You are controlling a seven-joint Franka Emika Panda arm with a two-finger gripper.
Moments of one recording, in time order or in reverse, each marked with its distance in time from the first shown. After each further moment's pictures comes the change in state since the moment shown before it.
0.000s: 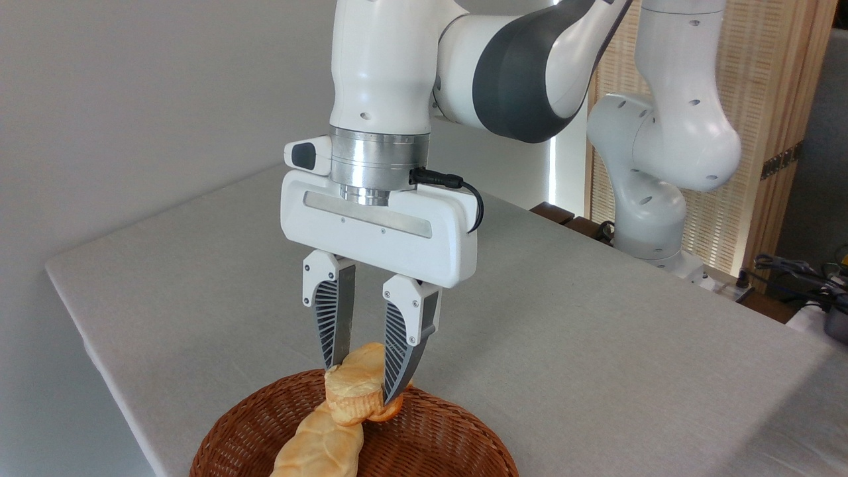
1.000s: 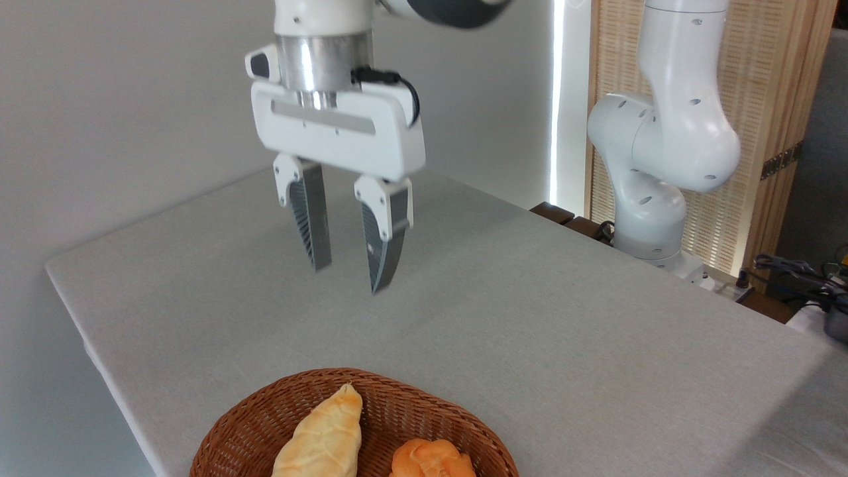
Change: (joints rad) arm -0.019 -0.038 -0.150 0.203 -0.055 -0.472 0.000
